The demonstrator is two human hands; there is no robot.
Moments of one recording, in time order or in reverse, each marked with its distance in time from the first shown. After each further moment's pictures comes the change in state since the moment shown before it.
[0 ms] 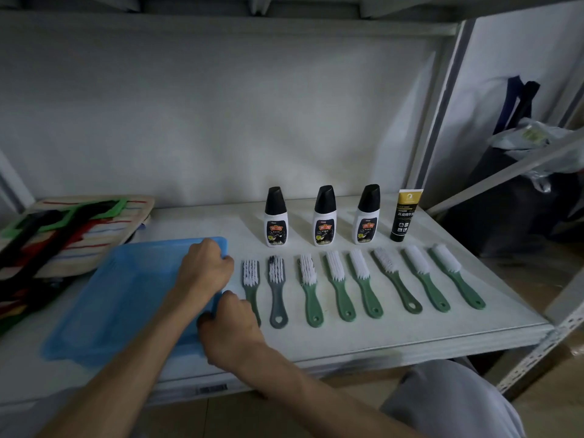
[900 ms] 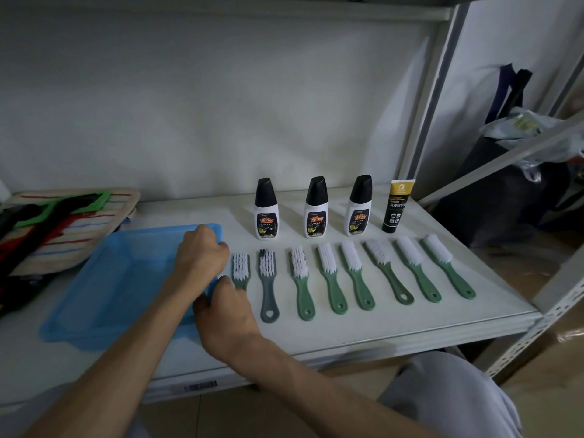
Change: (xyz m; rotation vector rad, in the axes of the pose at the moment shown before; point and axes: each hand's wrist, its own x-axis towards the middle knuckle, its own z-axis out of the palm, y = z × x) left_hand 0.023 0.007 0.019 -0.020 0.012 -0.034; right_hand 0.011 0.006 -0.004 0.030 0.078 -0.033
